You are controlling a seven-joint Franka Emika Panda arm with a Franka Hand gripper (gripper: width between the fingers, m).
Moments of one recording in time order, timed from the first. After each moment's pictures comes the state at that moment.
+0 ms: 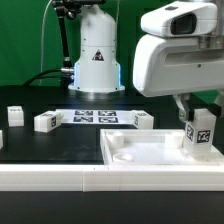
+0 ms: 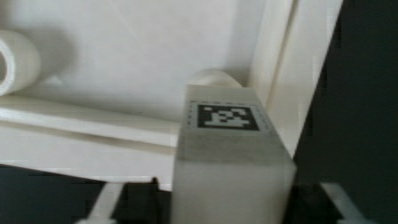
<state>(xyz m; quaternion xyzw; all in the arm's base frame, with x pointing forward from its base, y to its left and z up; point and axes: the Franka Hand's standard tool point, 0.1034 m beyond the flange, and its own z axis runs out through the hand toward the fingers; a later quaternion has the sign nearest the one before) 0.633 0.113 0.094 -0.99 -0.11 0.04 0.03</state>
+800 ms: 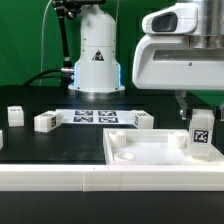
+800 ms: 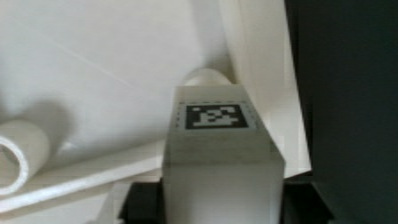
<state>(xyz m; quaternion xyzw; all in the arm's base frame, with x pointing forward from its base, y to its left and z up) 0.631 0.117 0.093 -0.99 0.15 0.02 0.03</state>
